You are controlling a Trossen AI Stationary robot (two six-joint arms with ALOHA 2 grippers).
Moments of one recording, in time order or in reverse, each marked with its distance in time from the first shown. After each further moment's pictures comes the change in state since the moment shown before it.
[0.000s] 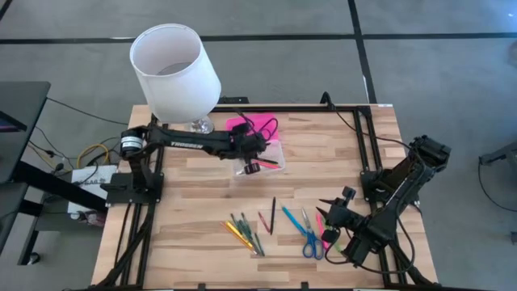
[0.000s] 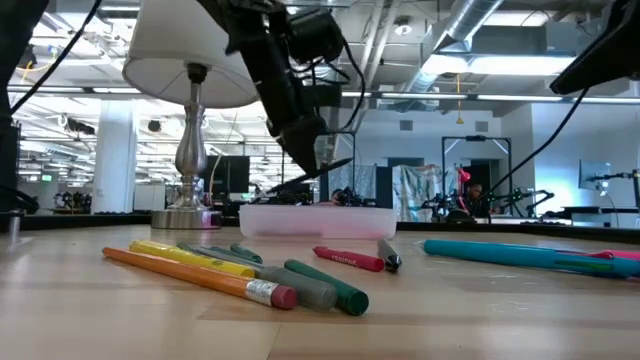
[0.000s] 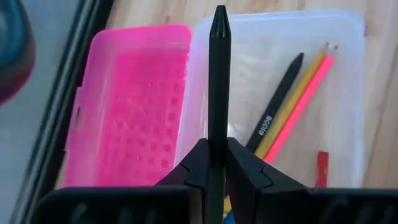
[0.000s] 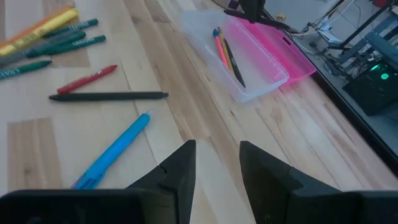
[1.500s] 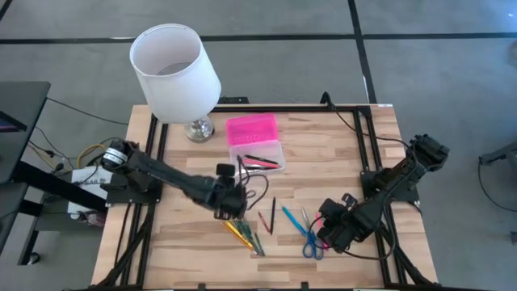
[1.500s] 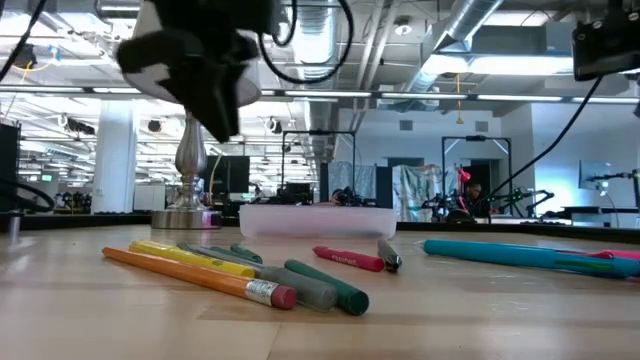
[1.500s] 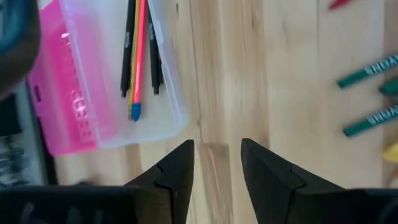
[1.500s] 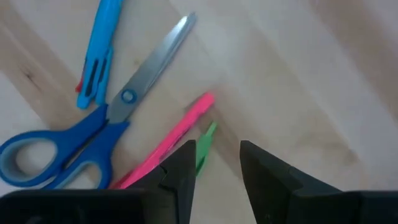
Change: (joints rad) left arm -0.504 -0.112 0.000 -0.492 -0.149 -0.219; right arm -0.168 0.000 -0.058 0.146 -0.700 0.189
